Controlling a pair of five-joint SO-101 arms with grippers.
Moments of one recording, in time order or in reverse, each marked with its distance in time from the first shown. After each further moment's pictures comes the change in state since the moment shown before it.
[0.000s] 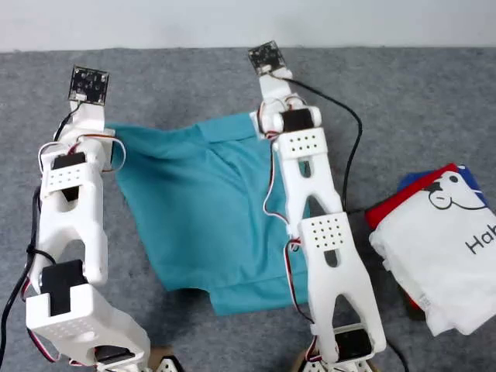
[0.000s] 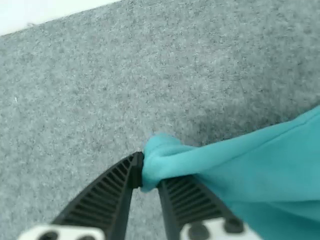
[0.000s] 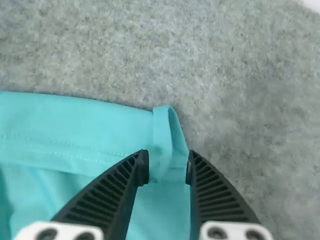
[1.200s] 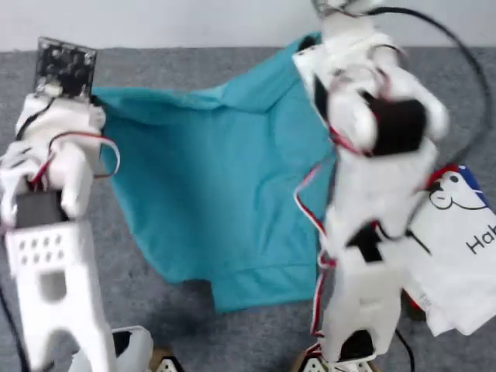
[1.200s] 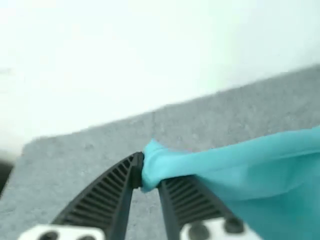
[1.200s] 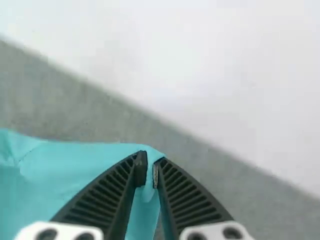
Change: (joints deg) left arm 5.4 -44.7 -0.3 24.1 0.0; right arm 3.3 -59.8 -0.2 30.7 8.0
